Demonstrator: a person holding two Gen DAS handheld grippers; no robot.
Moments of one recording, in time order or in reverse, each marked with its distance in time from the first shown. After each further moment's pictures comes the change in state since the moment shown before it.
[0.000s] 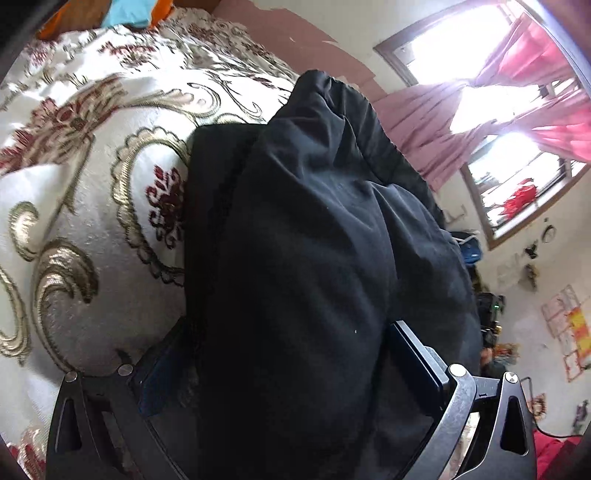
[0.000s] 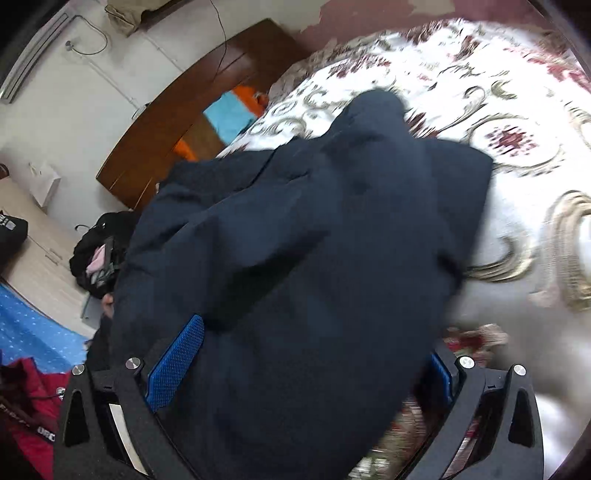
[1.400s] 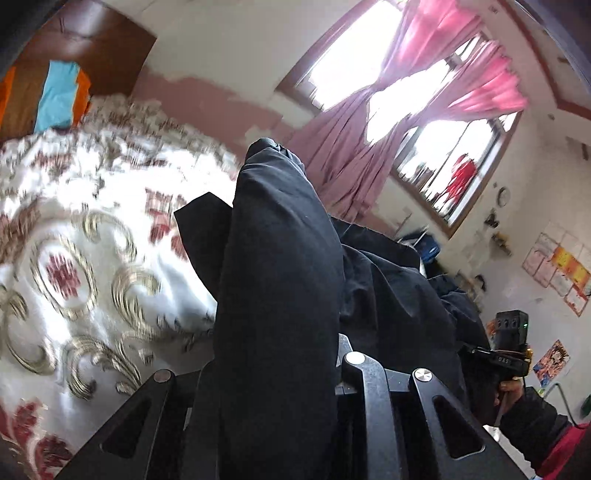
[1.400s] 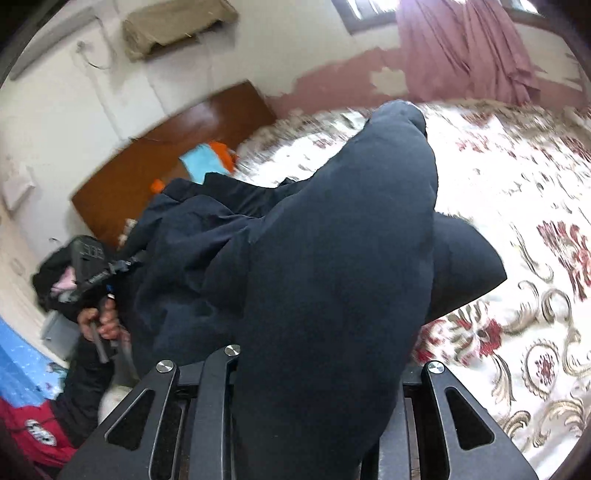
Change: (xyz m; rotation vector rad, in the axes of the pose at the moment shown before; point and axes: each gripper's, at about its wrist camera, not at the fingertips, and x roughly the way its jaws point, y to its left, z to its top) left arm -0.023 -0.124 -0.031 0.278 -0.209 -0.063; right arm -0.119 0.138 -0.084 -0.001 -0.285 -0.331
